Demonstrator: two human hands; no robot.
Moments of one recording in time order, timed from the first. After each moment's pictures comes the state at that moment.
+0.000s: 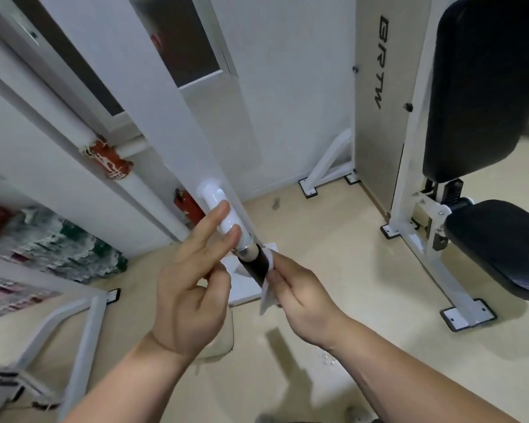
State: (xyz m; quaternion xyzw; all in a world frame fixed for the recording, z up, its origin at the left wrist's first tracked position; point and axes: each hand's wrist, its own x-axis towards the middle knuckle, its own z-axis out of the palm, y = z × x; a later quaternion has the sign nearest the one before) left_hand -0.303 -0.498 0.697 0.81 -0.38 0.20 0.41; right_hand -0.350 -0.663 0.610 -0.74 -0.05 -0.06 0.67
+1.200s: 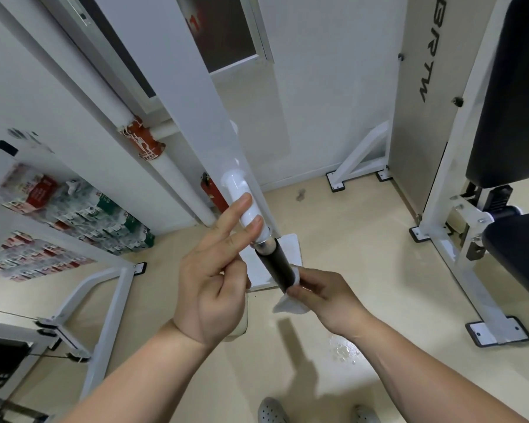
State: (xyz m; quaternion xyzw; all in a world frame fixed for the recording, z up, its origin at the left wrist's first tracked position) left_hand -0.314 -0.499 0.702 0.82 -0.33 0.19 0.43; right_hand -0.346 -0.677 0.581 -0.67 -0.03 0.05 0.74
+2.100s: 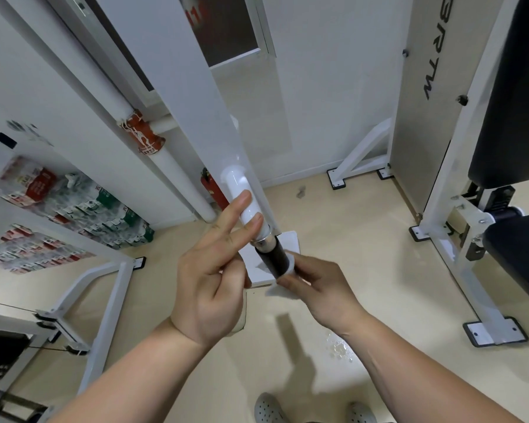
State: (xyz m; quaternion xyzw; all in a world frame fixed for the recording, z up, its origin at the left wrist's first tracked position) left_hand -0.313 -0.504 0.703 0.83 -0.32 0.16 0.43; right_hand -0.335 -0.673 0.595 -0.66 -0.03 -0.02 0.75
